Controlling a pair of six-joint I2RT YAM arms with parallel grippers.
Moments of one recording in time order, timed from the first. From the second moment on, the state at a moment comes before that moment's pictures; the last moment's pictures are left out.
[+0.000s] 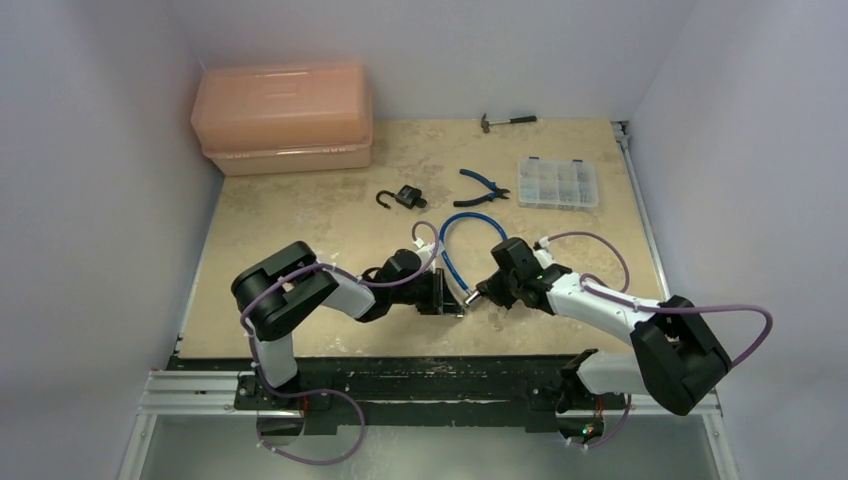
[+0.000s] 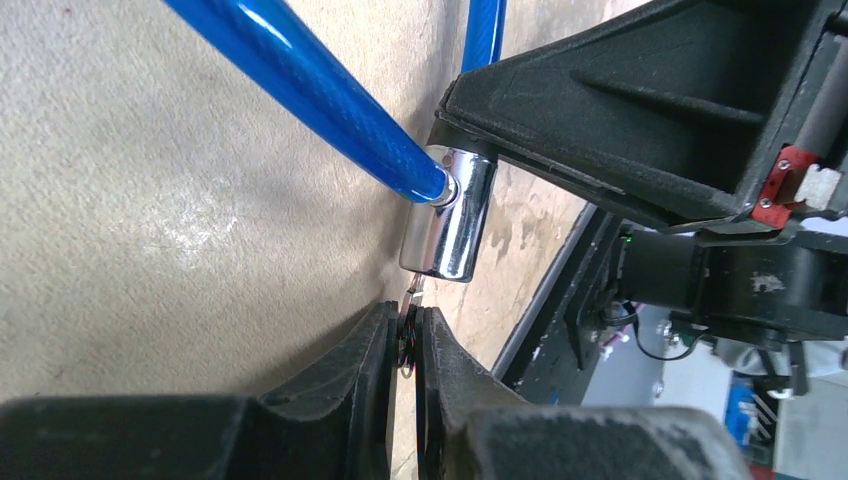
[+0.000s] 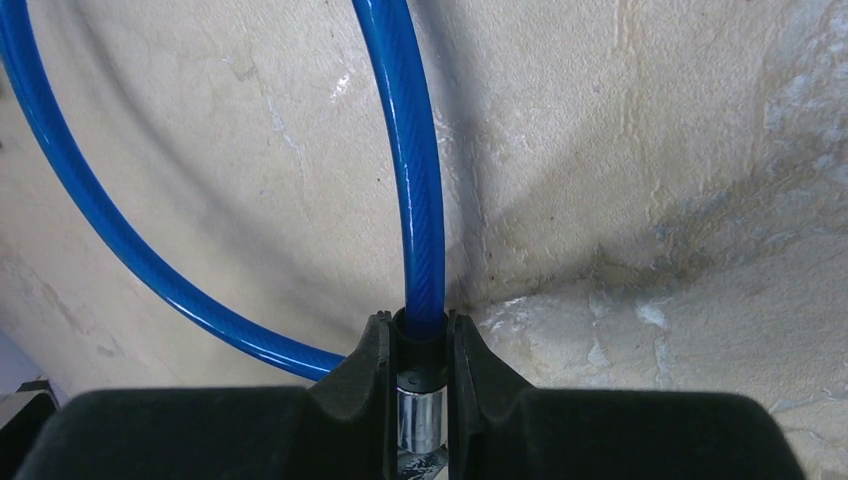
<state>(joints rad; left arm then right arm) -0.87 1.84 0.62 0.68 0.39 -0.93 0.63 1.28 0.56 -0.30 0.16 1.44</state>
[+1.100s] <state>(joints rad) -1.10 1.64 0.84 0.06 -0.15 -0.43 0.64 1.28 0.69 -0.48 0.14 1.48</state>
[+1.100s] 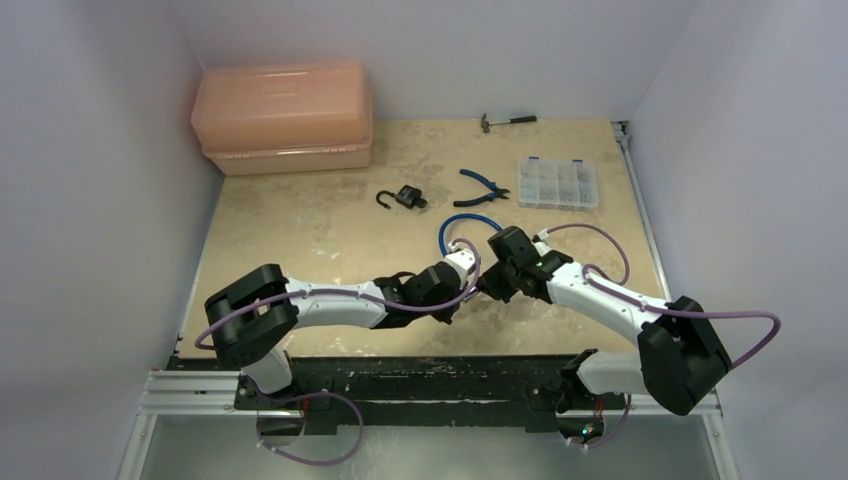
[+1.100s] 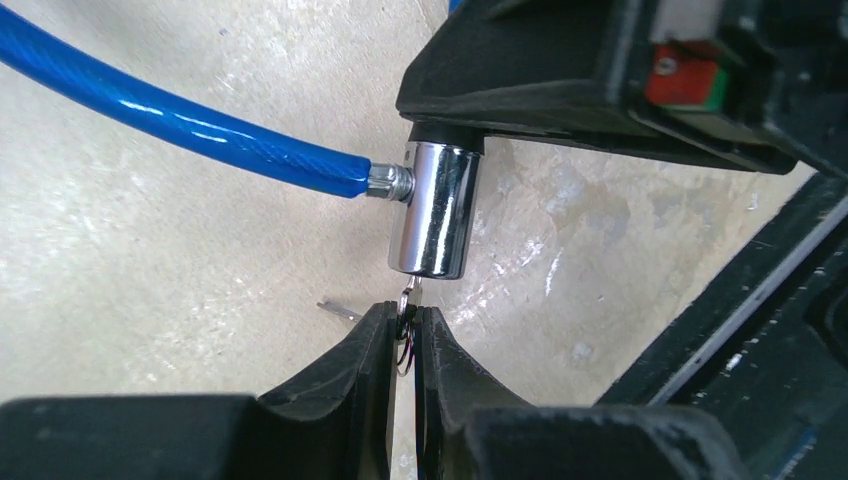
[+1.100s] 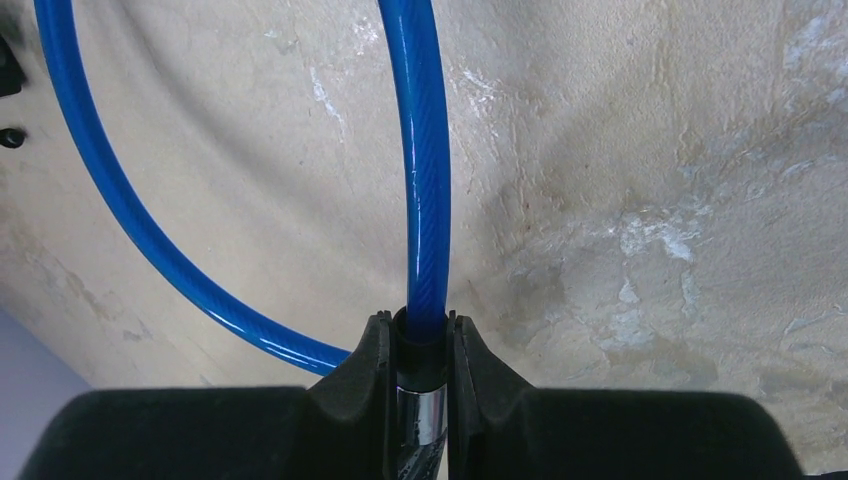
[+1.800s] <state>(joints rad) -1.43 1.71 0.96 -0.09 -0.77 -0.07 0.64 1.29 0.74 -0.54 0.04 1.45</state>
